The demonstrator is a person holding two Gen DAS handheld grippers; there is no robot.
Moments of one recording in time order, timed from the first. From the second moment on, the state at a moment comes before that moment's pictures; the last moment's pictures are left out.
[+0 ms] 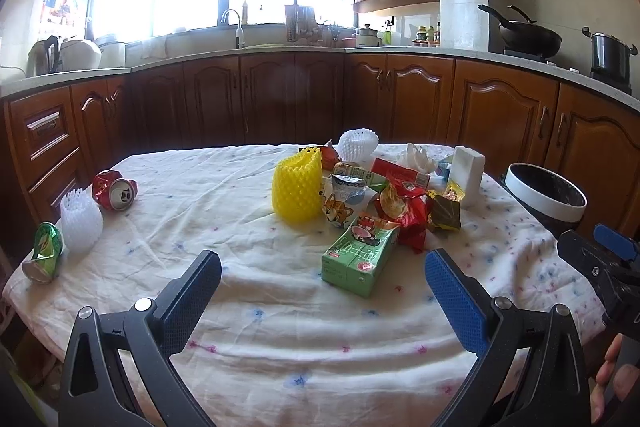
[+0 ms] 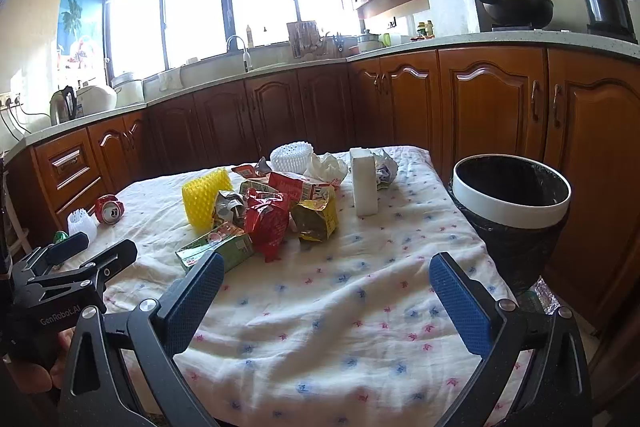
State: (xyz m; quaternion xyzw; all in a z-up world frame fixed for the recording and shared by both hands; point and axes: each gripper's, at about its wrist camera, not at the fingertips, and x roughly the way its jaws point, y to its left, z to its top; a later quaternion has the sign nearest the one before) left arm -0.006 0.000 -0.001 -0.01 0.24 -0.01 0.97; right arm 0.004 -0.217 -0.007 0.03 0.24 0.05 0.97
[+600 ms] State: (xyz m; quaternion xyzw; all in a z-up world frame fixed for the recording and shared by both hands) left arm -0.009 -0.003 -0.001 -0.01 0.23 -0.01 0.97; right arm 0.001 -0.218 -0.005 0.03 0.24 0.05 0.97
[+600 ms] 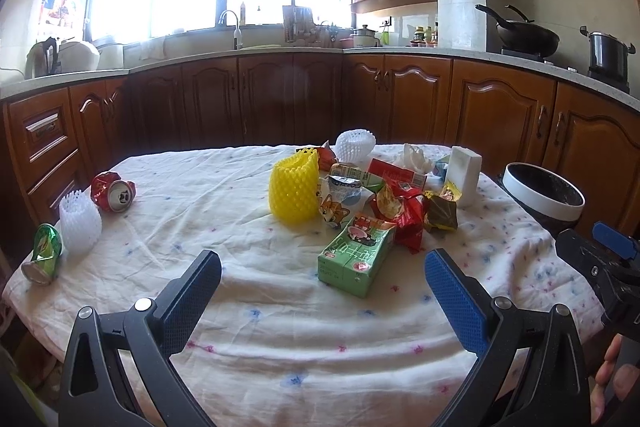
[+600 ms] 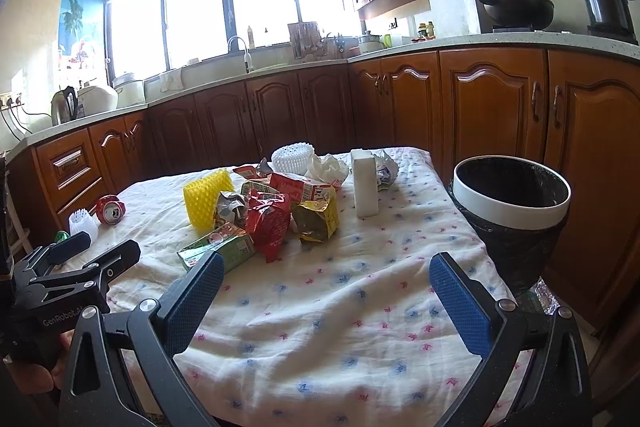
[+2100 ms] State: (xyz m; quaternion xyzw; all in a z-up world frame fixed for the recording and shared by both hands) left arm 0.046 -0.014 -0.001 -0.03 0.29 -0.06 0.95; right arm 0.029 -0.239 -0.011 0.07 0.28 0.06 0.96
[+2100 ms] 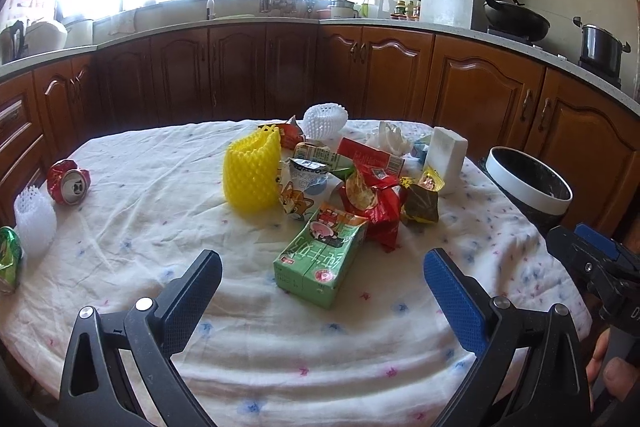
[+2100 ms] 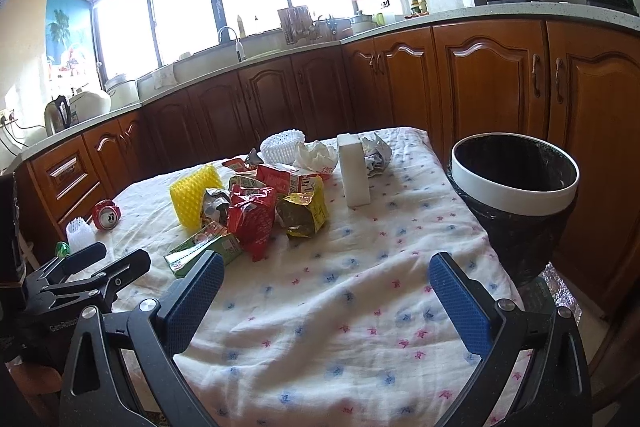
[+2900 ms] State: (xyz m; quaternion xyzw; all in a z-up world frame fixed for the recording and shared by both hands) left arm 0.163 -0.051 -0.012 -0.02 0.37 -0.09 0.92; right arm 0.152 -0.267 -0.040 0.11 0.38 0.08 0.92
